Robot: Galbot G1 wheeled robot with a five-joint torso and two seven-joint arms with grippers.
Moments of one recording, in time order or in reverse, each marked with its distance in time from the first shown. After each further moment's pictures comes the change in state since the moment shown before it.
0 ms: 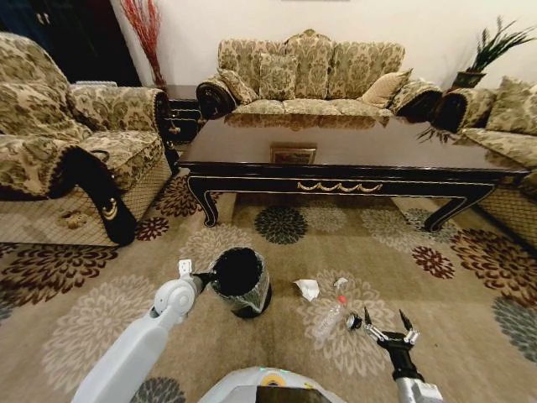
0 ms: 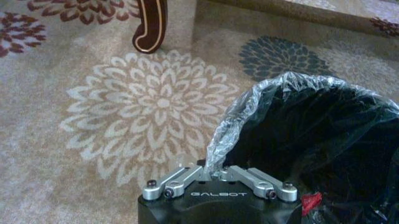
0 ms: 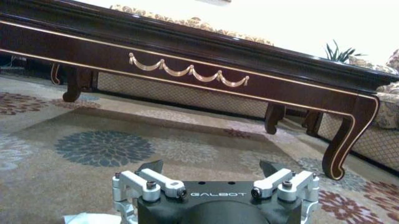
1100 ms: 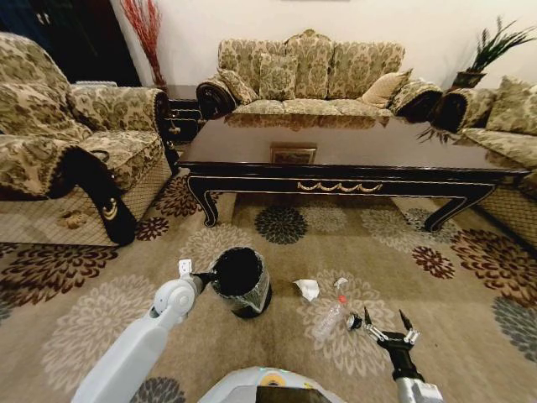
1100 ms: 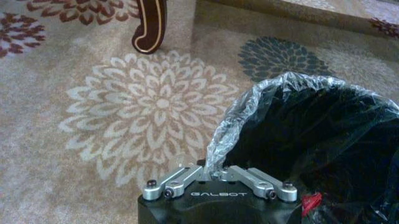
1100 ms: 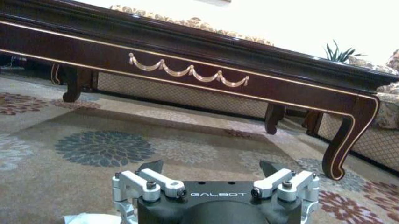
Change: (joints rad) left arm 0.000 0.000 0.000 -0.001 0.000 0.000 0.001; right arm 0.000 0.000 0.000 0.000 0.000 0.001 0.000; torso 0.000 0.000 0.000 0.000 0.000
